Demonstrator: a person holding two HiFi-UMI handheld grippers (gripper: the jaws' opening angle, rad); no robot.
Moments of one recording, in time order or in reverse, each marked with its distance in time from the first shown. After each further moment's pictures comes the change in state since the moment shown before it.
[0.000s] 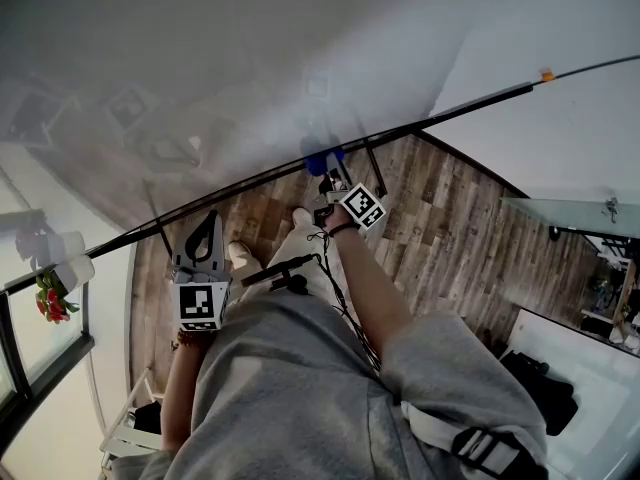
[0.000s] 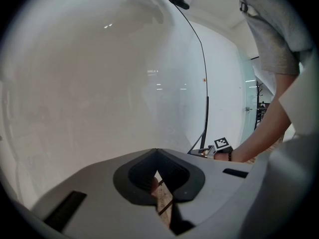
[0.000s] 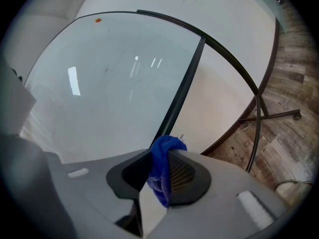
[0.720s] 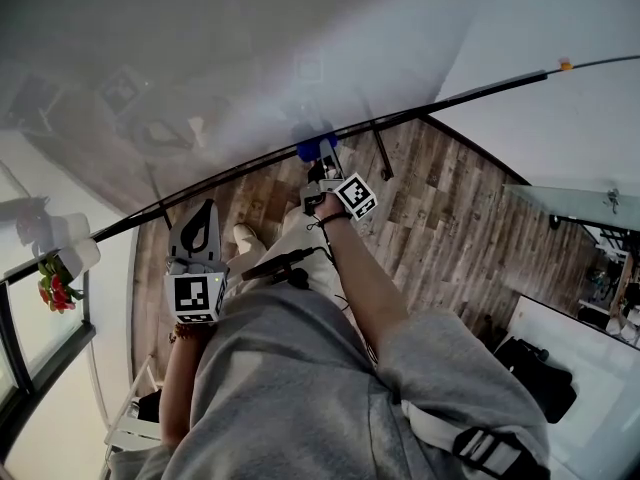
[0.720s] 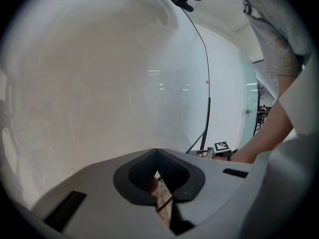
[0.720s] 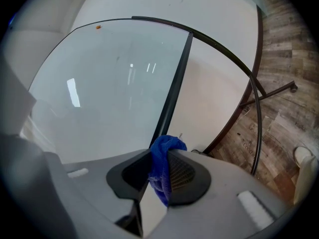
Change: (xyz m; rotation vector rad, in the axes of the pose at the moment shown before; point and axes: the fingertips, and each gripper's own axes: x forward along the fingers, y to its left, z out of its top) left arm -0.034 0.040 -0.026 -0.037 0.000 -0.001; right arm -0.001 0.027 -0.066 0.116 -0.056 0.040
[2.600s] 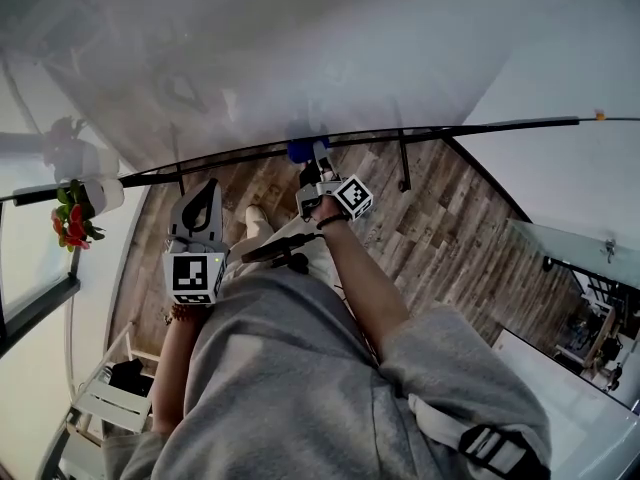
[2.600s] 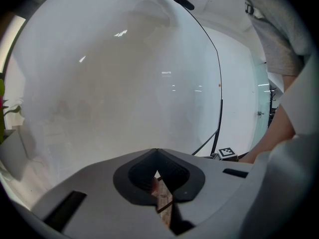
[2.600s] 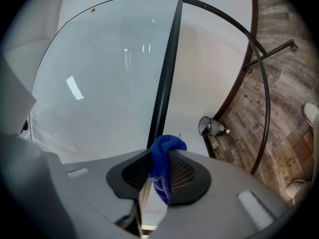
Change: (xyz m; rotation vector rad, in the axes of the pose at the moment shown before) left arm -0.076 0.079 -0.034 -0.062 -0.012 0.134; right arm 0.000 0.046 -0.156 0.144 0.222 0.094
